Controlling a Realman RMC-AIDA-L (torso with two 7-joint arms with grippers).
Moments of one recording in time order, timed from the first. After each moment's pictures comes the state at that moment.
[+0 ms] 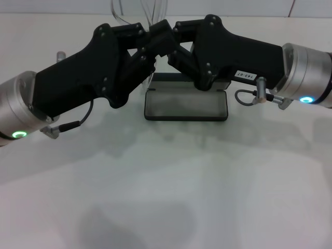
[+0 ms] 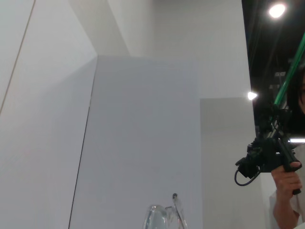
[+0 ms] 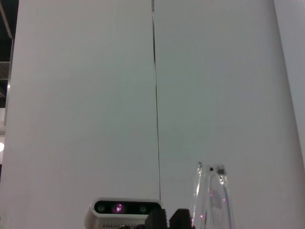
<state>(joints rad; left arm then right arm) -0.50 -2.08 1.08 0.45 1.14 1.93 -1.06 0.70 2.03 -1.70 -0.50 -0.69 -1.49 0.98</state>
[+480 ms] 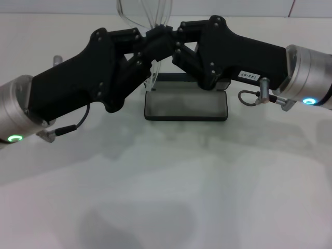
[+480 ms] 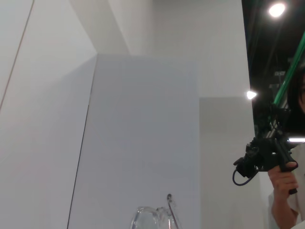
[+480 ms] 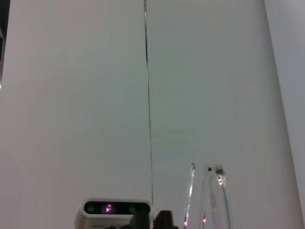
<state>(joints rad) -0.49 -2.07 1.08 0.45 1.15 1.94 -1.07 0.69 2.03 -1.69 -0.50 -0.69 -1.49 0.98</state>
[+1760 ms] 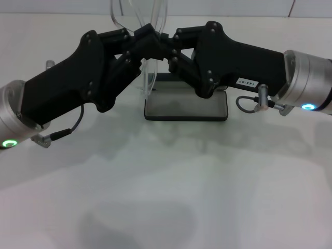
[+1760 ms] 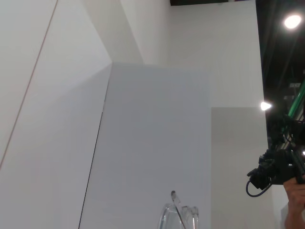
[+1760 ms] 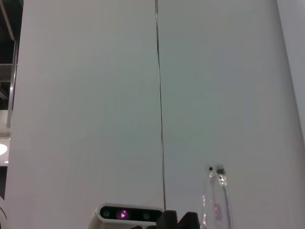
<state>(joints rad) -0.48 -2.07 1.05 0.41 1.14 1.95 -1.07 0.66 2.03 -1.72 -0.55 -0.69 -1.49 0.98</state>
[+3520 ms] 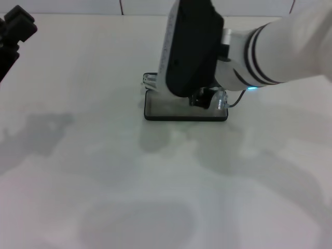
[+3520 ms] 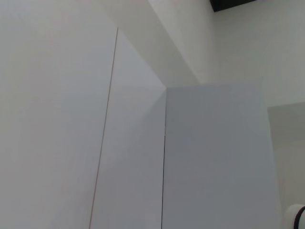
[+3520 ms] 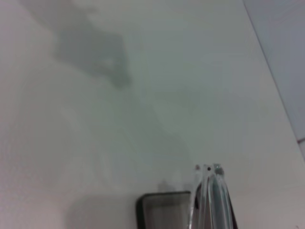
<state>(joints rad) -0.31 -1.96 0.84 0.48 1.13 2.02 -1.12 0.78 2.03 -2.05 -1.58 -2.77 -1.18 2.68</state>
